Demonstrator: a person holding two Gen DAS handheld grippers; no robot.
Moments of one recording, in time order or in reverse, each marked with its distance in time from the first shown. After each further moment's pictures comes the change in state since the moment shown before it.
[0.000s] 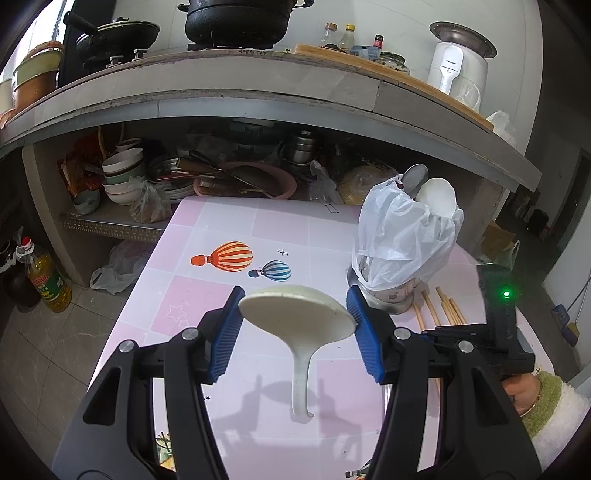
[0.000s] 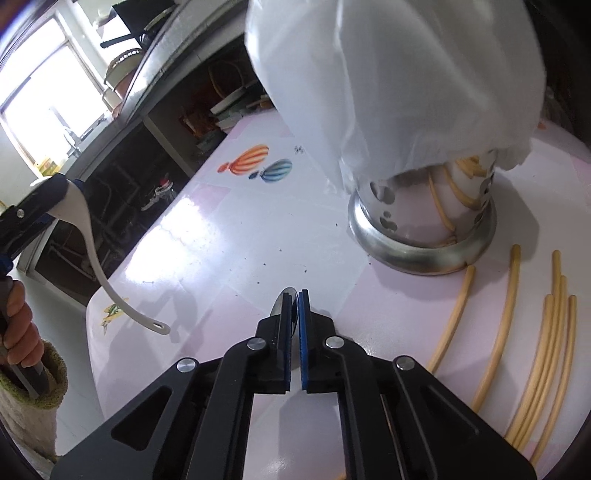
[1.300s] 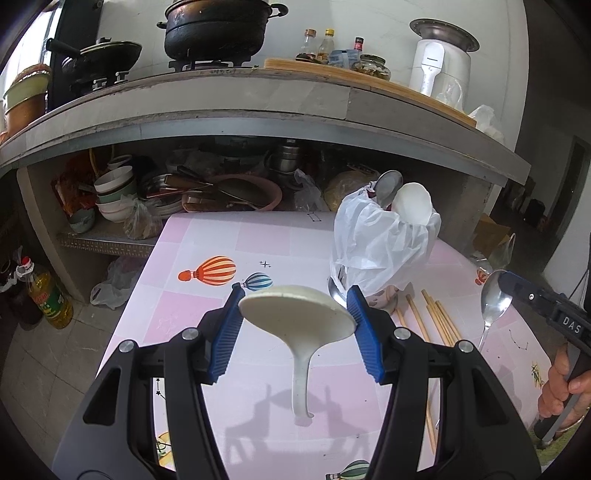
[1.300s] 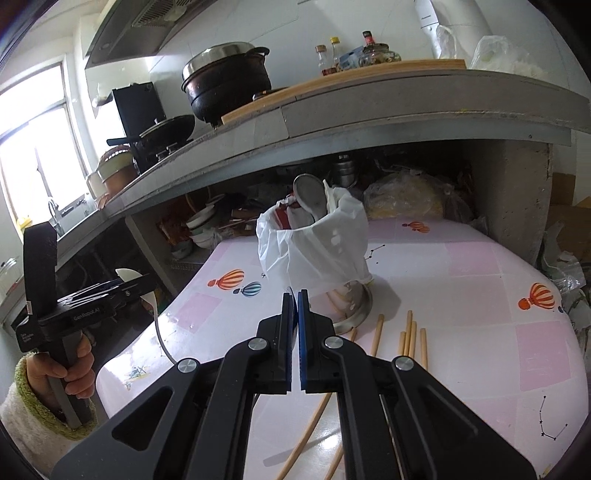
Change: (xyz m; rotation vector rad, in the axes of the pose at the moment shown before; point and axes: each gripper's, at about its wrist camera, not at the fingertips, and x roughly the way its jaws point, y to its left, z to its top) left arm -0.013 -0.031 0.010 0.055 -0.021 -0.007; right arm -0.184 0.021 -0.024 0.047 -0.443 -0.204
